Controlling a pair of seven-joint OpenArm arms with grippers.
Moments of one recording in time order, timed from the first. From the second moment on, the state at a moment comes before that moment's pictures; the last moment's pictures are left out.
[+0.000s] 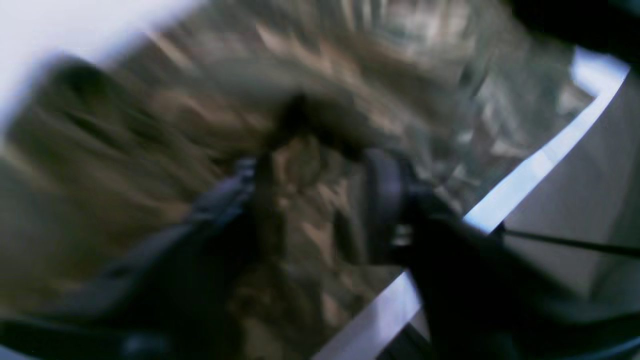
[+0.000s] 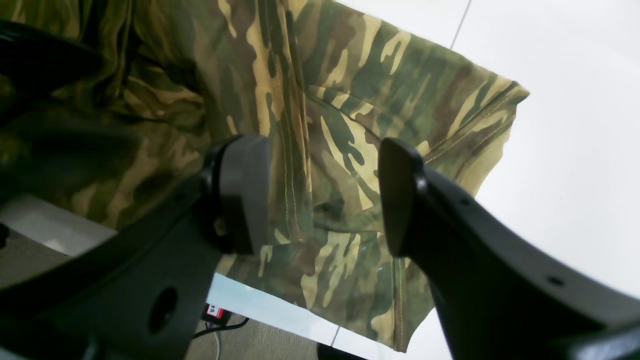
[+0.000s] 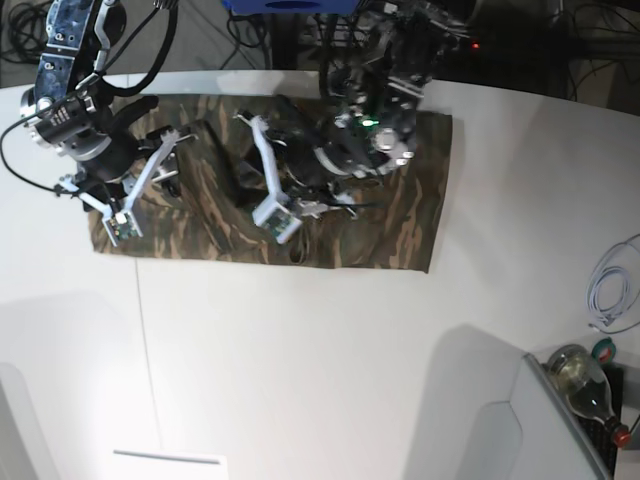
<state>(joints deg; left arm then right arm) 10.6 -0.4 19.8 98.9 -5.4 -20.8 45.7 -18.4 -4.9 15.4 111.0 -0.3 34.7 -51.8</state>
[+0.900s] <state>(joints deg) 12.4 -1.4 12.8 89.5 -4.6 -17.6 45.2 -18.7 -5.0 15.5 111.0 -0.3 34.7 -51.9</state>
